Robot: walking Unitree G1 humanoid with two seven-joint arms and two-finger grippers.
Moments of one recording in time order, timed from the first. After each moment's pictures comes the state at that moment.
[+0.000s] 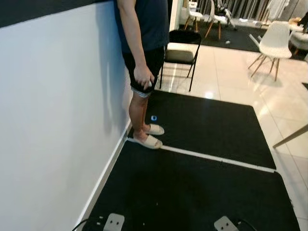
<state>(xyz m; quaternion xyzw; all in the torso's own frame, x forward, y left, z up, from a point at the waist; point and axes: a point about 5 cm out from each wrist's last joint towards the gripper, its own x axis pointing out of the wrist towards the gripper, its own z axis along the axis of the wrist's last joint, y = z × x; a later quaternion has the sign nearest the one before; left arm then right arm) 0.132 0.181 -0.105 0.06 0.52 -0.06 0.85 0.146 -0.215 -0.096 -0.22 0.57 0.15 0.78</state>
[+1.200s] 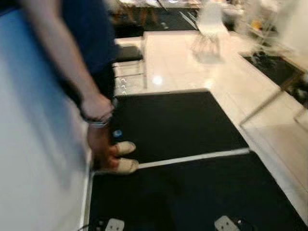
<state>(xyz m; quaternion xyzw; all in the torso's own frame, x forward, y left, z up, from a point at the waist) 0.137 0.177 -0.104 0.06 0.51 -0.07 0.85 0.134 -0.221 -0.099 -0.23 0.59 0.15 0.76</state>
